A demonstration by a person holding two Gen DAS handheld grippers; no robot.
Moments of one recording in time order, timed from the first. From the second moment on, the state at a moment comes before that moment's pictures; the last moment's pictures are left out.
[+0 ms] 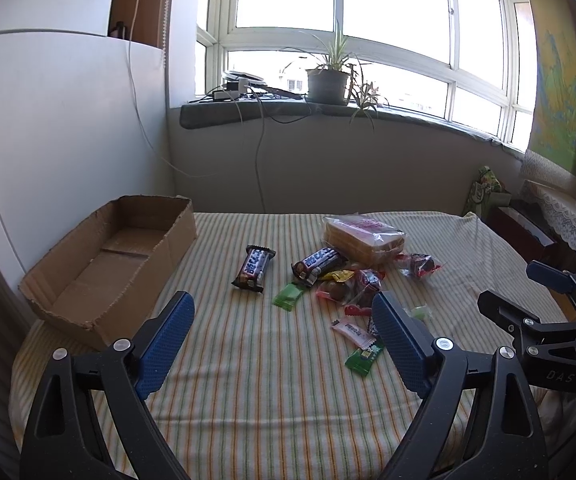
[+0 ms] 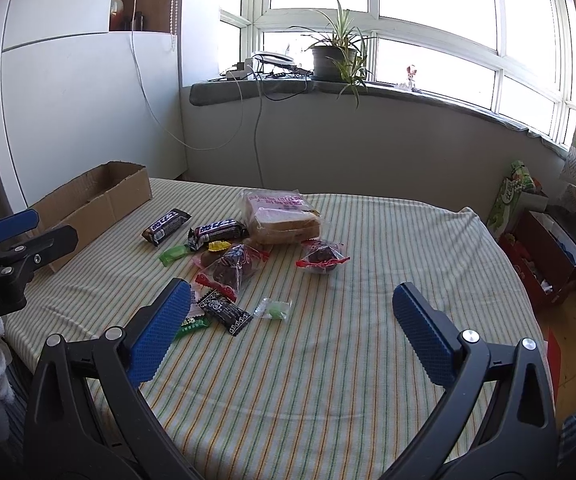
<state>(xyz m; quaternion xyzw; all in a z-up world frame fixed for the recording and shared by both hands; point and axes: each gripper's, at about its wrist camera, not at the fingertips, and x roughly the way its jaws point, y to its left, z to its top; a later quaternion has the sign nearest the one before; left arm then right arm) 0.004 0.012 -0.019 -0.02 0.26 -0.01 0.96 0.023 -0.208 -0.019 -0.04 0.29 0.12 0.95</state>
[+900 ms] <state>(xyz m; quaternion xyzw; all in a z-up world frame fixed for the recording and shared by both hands) 0.020 0.017 -0.056 -0.07 0.34 -0.07 0.94 0.055 -0.214 -0.059 -0.01 0.38 0.21 0.90</state>
